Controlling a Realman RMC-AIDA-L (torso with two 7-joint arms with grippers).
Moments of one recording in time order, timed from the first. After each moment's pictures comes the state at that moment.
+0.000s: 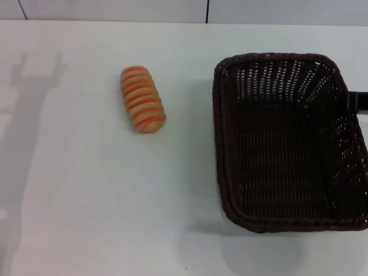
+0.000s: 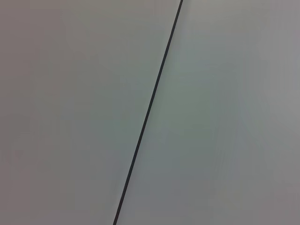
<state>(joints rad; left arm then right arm) -0.37 -2.06 -1.42 -0.37 2.68 1.27 -0.36 0.34 2.08 1.93 1.43 -2.46 1.29 -0.25</state>
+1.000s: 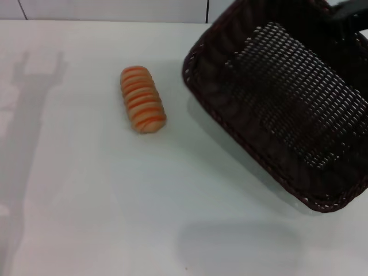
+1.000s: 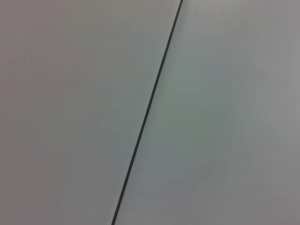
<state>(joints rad) -0.37 -2.06 -1.42 -0.40 2.68 1.27 -0.36 0.55 2.02 2.08 1.46 -2.24 1.39 -0.86</state>
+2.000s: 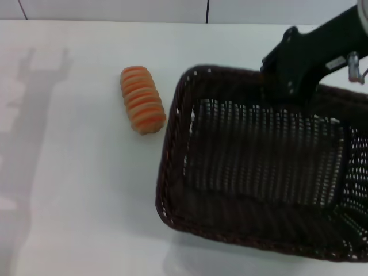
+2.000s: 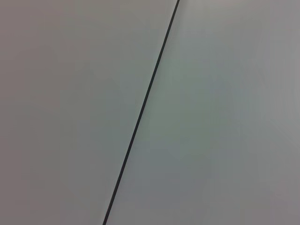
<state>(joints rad) -0.39 -2.06 -1.43 -0.41 2.67 1.25 -0.34 0.75 1.98 1.88 1.46 -2.22 1.76 -1.09</state>
